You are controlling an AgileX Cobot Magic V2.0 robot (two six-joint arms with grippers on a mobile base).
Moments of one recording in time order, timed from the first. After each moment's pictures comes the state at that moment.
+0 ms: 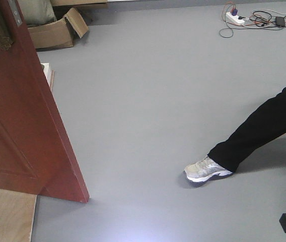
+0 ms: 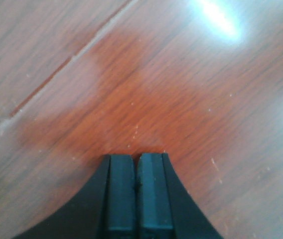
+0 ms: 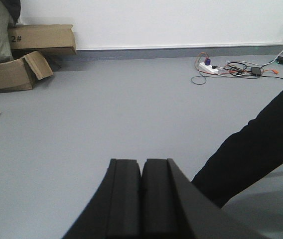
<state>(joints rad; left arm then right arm) 0.37 1.55 -1.62 -1.62 0.54 0.63 -0.01 -0.01 0.03 0.02 0.32 -0.05</state>
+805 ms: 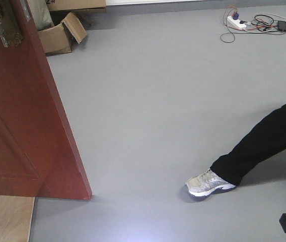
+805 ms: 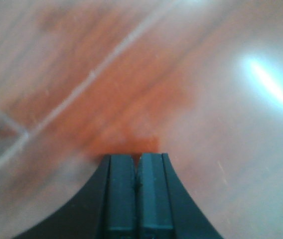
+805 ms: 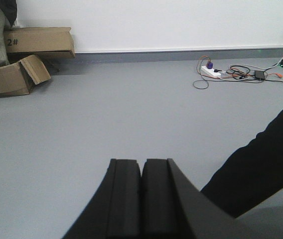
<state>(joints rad) 0.37 1.55 -1.62 -1.62 0.54 0.63 -0.01 -0.01 0.03 0.02 0.32 -0.05</state>
